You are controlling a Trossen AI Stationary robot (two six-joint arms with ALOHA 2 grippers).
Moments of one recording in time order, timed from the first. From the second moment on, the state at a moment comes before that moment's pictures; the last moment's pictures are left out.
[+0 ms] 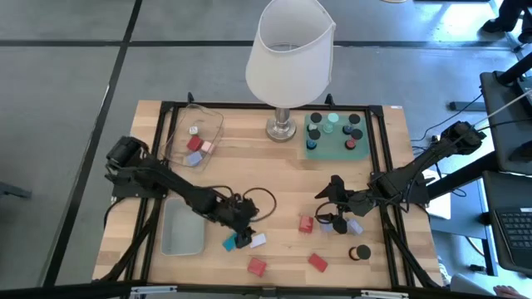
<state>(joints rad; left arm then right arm) -0.44 1.73 1.05 -0.28 -0.19 -0.77 0.59 1.09 0.47 -0.05 0.40 0.57</state>
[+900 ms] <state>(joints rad) -0.57 1.91 1.21 -0.65 -0.11 -1.16 0.59 1.09 0.47 -0.05 0.40 0.57</state>
